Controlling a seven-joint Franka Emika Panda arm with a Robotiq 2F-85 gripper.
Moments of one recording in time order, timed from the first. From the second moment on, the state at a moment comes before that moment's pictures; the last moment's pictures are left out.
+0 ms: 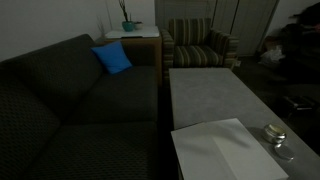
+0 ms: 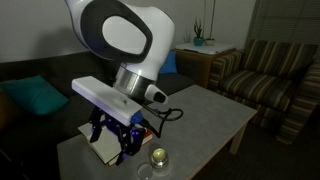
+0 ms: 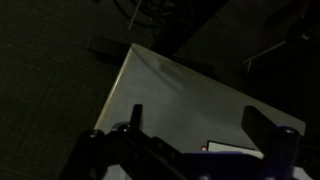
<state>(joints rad) -0.17 0.59 -0.04 -2.25 0.05 2.31 -0.52</state>
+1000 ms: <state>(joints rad) -0.20 0.97 0.03 -1.95 0.05 2.27 -0.44</state>
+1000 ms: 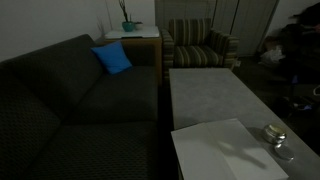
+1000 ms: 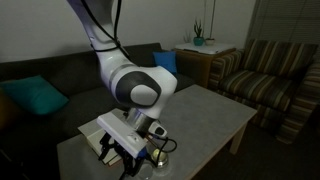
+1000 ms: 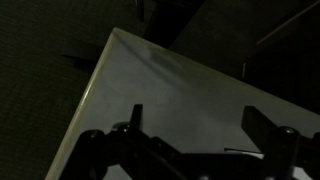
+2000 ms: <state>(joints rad) -0.17 1.08 0.02 -1.81 0.05 2.27 -0.15</state>
